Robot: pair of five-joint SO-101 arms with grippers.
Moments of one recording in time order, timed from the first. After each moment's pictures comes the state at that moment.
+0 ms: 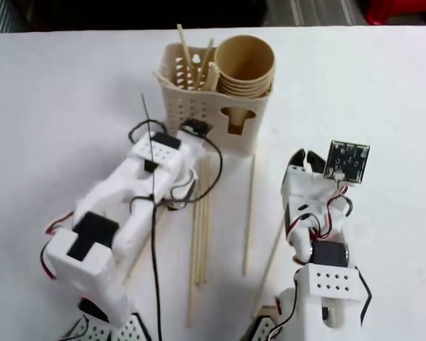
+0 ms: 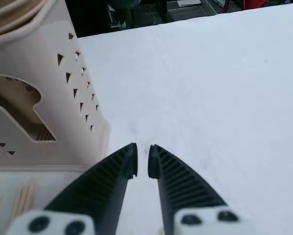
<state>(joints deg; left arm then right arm) 16.2 15.7 21.5 69.4 -0.6 1.4 -65.1 78.7 19.7 -3.0</state>
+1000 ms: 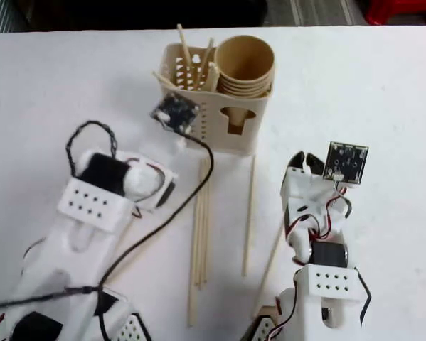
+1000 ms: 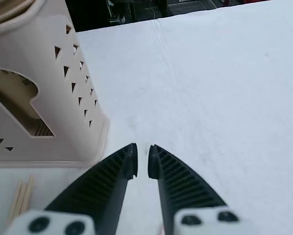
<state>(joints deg) 16.0 -31.3 25.8 82.9 -10.0 1.4 -65.1 79.6 19.7 -3.0</state>
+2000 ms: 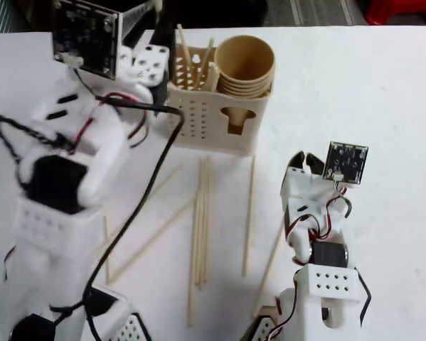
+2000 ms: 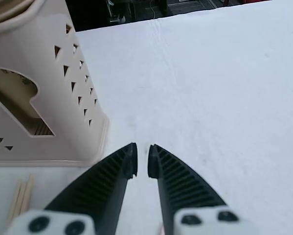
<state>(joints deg) 15.9 -31.7 1.8 38.9 -2.1 1.4 -65.1 79.6 19.7 -3.0</state>
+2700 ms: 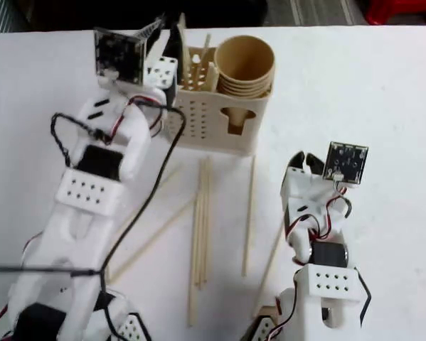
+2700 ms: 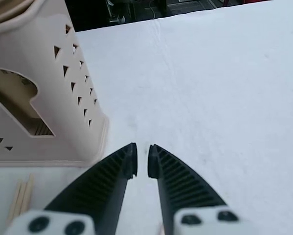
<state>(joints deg) 10.6 -26.1 27.7 10.1 -1.5 1.4 -65.1 79.6 19.7 -3.0</state>
